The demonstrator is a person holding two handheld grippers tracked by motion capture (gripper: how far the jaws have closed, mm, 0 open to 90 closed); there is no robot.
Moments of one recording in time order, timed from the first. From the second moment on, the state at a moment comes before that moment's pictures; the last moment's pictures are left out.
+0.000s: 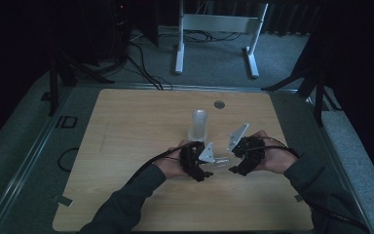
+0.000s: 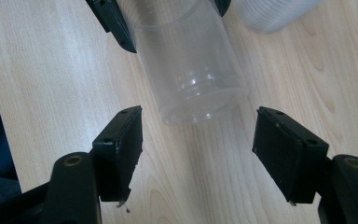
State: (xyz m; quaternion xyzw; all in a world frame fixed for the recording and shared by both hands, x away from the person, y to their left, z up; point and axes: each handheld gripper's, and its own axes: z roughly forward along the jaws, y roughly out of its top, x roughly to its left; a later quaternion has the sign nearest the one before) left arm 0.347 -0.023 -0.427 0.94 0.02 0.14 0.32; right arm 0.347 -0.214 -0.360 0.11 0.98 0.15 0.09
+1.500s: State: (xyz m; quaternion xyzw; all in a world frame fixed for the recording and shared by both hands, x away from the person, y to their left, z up) left arm 0.335 -0.033 -0.425 0.94 -0.01 0.15 0.32; right arm 0.347 -0.204 -0.382 0.09 0.99 0.13 0.06
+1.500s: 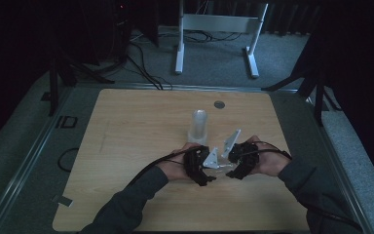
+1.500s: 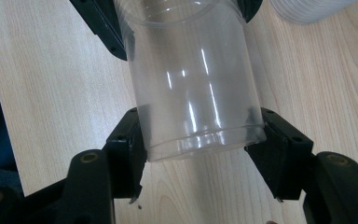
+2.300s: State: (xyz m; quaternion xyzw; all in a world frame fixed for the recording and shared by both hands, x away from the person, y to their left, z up) left arm 0.338 -0.033 -0.418 0.92 0.02 0.15 0.35; right arm 0.347 -0.215 -0.388 0.11 0.98 0.14 0.06
